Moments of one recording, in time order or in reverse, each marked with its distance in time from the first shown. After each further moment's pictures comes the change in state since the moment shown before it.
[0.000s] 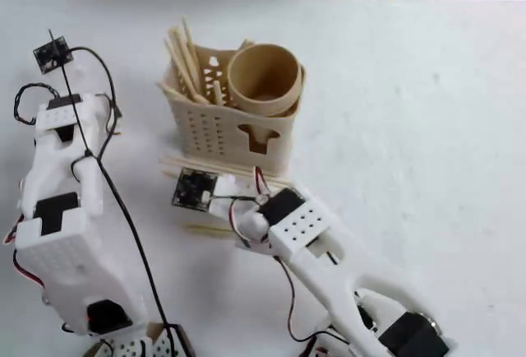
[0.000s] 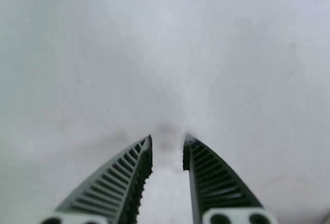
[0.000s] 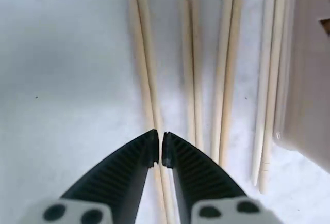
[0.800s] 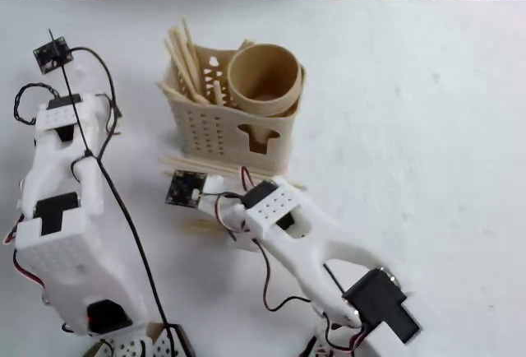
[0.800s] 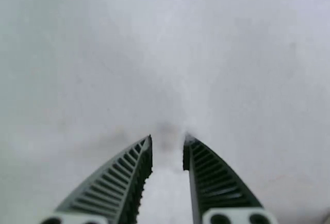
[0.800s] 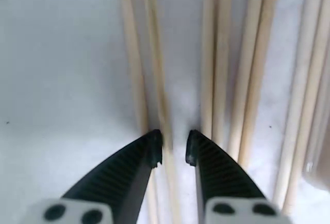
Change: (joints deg) left arm 0.0 0.0 0.0 0.0 0.0; right arm -0.8 19.6 -4.7 -7.6 -0.3
